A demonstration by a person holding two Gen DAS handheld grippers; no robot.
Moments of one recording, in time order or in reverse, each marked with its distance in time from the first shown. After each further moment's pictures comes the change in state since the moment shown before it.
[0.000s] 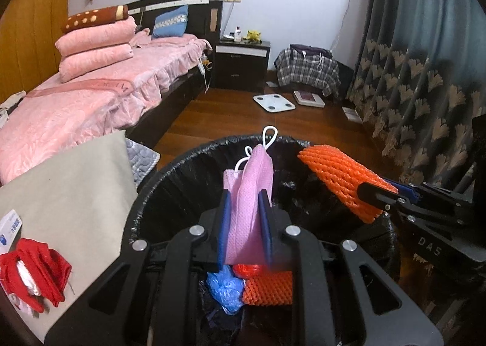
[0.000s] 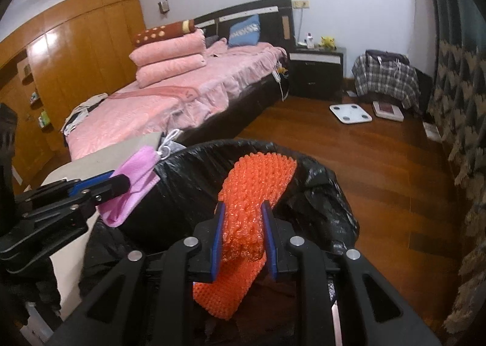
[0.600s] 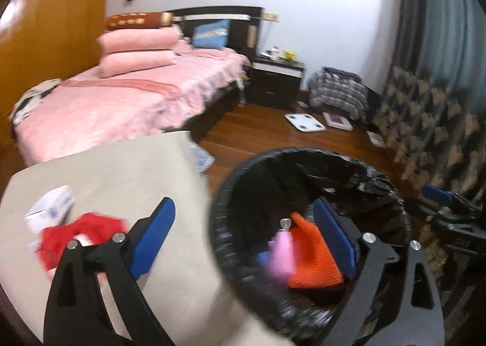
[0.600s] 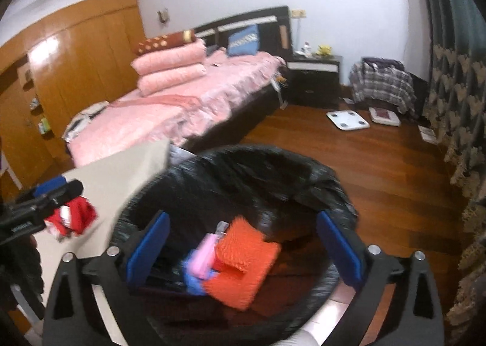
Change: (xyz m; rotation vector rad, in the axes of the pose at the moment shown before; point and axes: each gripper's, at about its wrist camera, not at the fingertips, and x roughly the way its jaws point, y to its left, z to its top) left arm -0.092 0.080 -0.026 -0.127 -0.097 0.147; right arm -0.043 0.031 -0.005 -0.005 -0.063 0.014
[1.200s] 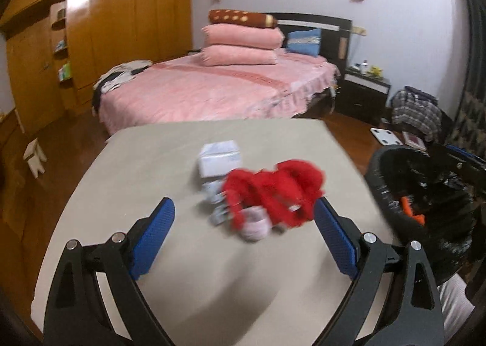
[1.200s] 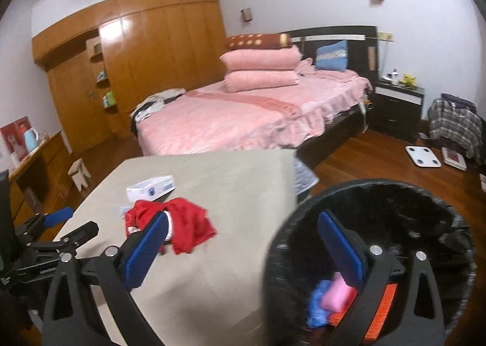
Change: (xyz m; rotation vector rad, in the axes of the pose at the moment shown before) left arm -0.099 0.162 -0.060 -0.146 -0.012 0.351; right arm 0.032 0.203 -0.003 -0.208 -0.007 0.276
